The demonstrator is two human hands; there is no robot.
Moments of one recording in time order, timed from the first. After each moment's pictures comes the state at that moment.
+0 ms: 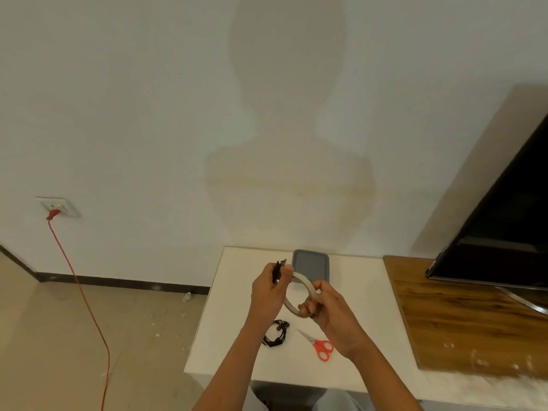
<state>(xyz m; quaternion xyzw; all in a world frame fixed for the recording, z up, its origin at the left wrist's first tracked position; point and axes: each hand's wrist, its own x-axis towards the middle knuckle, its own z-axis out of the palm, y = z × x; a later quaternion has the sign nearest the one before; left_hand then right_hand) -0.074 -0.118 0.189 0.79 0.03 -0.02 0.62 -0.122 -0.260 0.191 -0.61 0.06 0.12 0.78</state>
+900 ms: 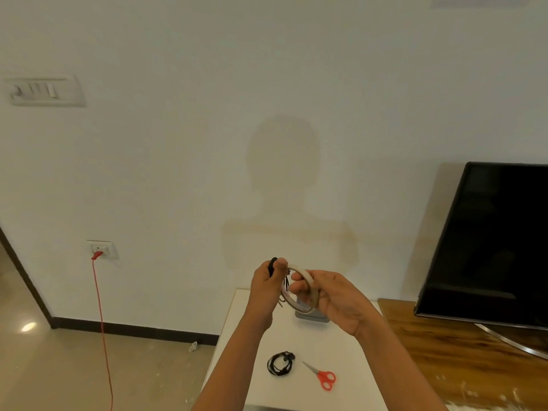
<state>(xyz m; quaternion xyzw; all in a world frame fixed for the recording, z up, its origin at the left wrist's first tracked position) -0.164 -0.083 0.324 0.68 -0.07 0.05 0.73 -0.203 -0.231 0.353 -0.61 -0.08 0.12 0.78</state>
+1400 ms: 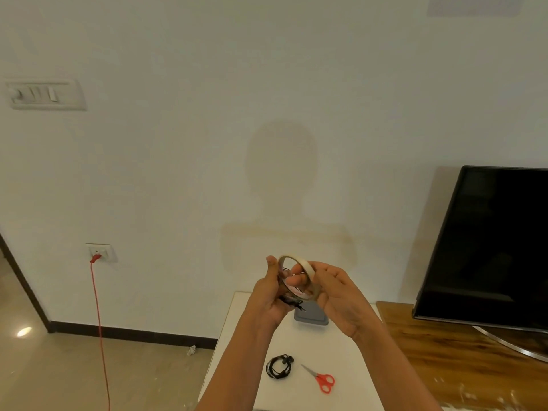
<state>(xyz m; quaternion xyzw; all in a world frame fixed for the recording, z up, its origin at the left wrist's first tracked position) -0.171 -0.095 0.348 0.43 0.14 -0.15 0.88 -0.218 -0.223 0.367 -0.64 -0.16 0.02 0.75</state>
